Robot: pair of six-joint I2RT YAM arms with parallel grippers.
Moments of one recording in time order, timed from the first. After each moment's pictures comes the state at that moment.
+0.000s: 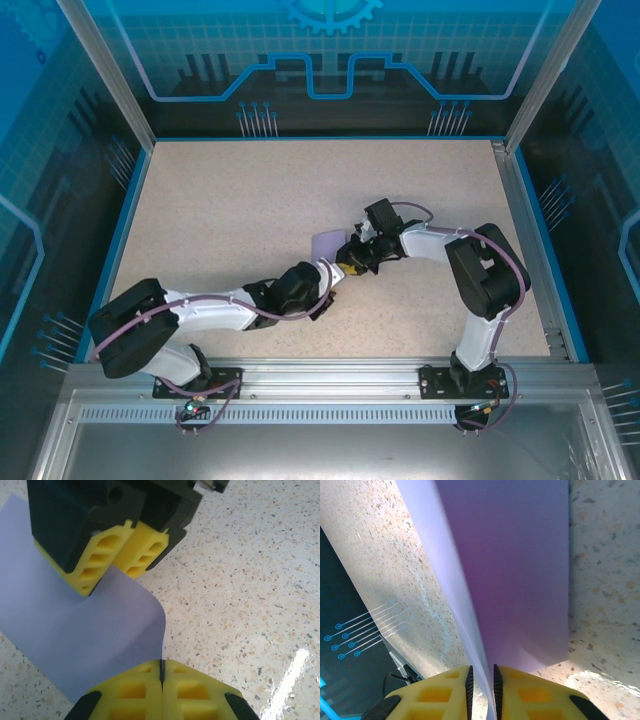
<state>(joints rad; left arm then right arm) -0.91 1.45 0.58 0.15 -0.06 -0.04 0.47 1.83 1.00 -0.27 -0.68 0.89</state>
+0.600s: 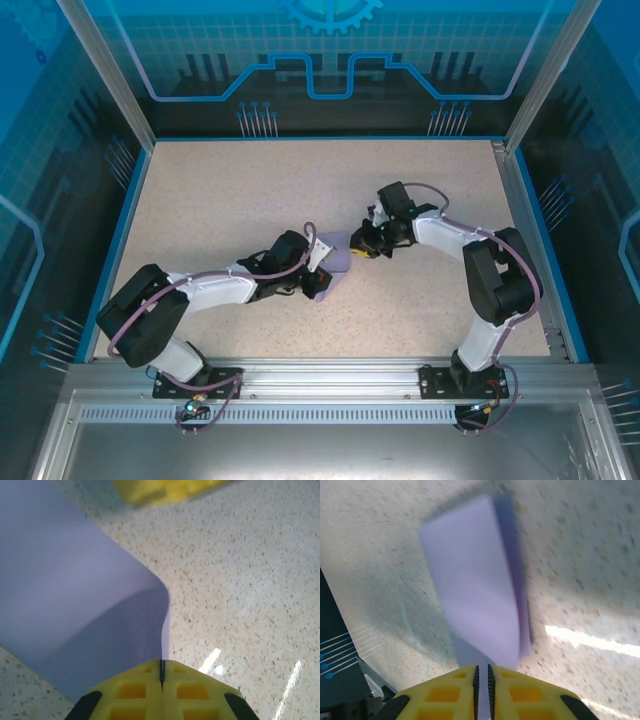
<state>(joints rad) -0.69 1.53 0.70 0.03 0.31 -0.21 0.39 1.78 1.12 -0.46 -0.55 0.72</state>
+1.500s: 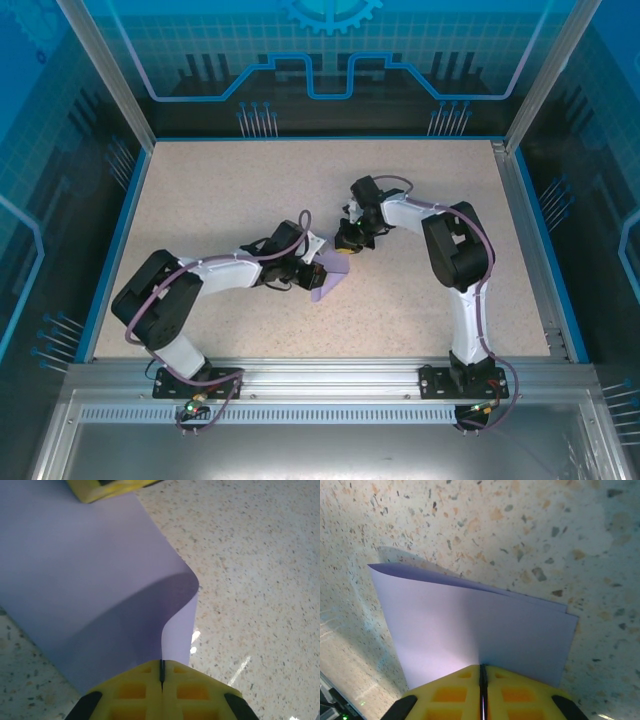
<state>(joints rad) -0.60 1.65 0.81 -0.12 0.41 -0.27 0.45 2.13 1.44 -0.63 -0.52 0.52</state>
